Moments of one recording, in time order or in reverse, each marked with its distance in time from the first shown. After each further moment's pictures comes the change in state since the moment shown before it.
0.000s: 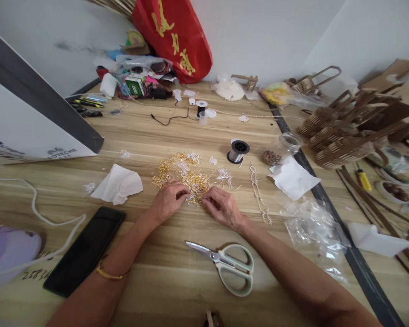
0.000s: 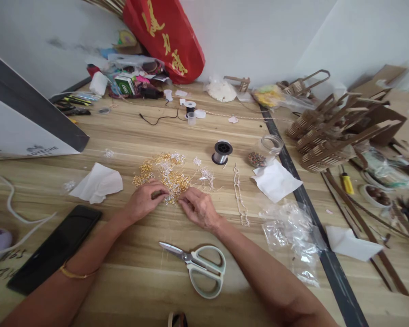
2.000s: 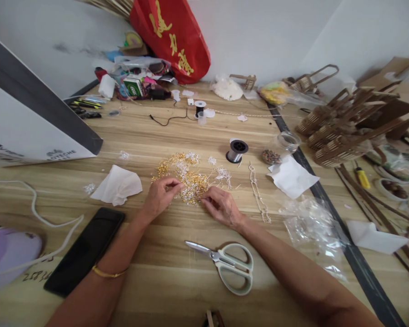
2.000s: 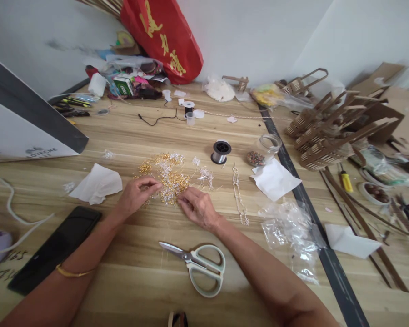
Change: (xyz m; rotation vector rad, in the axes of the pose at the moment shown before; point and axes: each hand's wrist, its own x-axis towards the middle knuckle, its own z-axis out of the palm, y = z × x) left_hand 0.003 0.005 -0.018 -0.218 0.137 -0.253; right_hand 0.001 0.000 -0.001 0.016 0.001 -0.013
